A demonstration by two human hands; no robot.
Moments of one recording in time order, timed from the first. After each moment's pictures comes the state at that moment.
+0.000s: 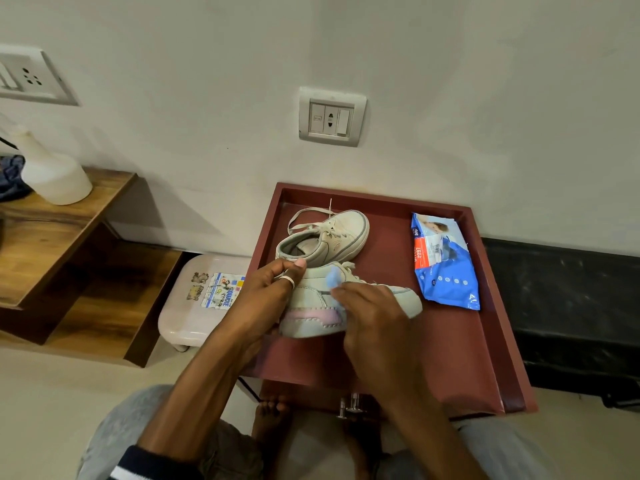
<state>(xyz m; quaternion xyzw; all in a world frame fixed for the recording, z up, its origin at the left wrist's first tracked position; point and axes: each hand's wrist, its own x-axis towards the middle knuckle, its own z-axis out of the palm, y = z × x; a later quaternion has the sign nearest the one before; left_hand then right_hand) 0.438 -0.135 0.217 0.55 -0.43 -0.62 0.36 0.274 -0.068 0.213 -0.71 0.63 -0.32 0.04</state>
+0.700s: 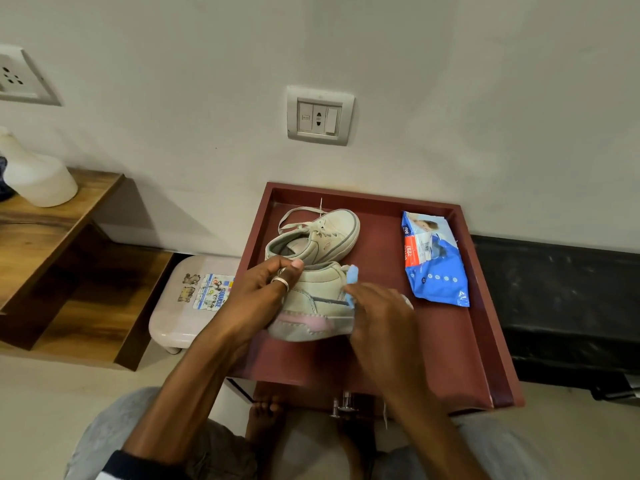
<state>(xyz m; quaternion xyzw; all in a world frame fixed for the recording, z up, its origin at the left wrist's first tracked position) 0.435 -0.133 0.226 0.51 -0.48 -0.62 0.35 0.259 -0.070 0.209 -0.66 0.68 -0.33 0.04</state>
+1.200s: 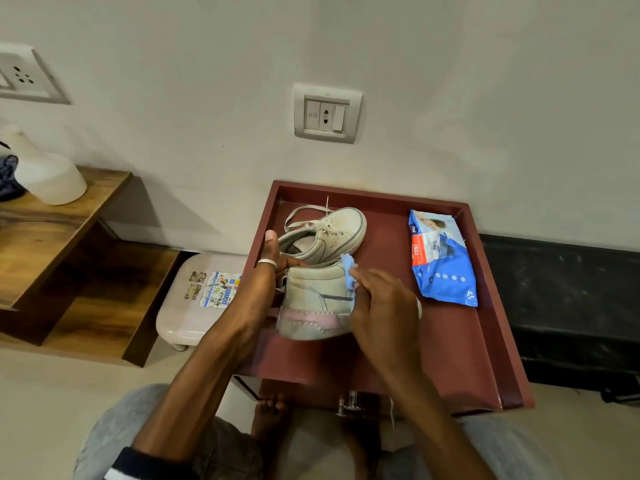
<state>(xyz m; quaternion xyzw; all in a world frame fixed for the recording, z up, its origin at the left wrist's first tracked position) 0.435 -0.136 0.232 0.59 -0.40 -0.64 0.31 0.271 -0.086 0.215 -0.61 0.70 -0.37 0.04</state>
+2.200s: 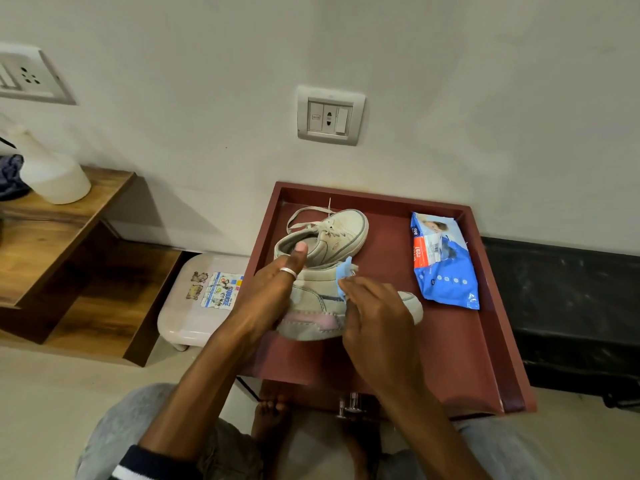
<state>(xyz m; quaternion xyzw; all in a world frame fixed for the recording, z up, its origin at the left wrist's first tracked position) 0.435 -0.132 0.231 0.58 -0.48 -0.60 0.28 0.278 -0.073 0.216 -0.68 0.64 -0.36 0.02</state>
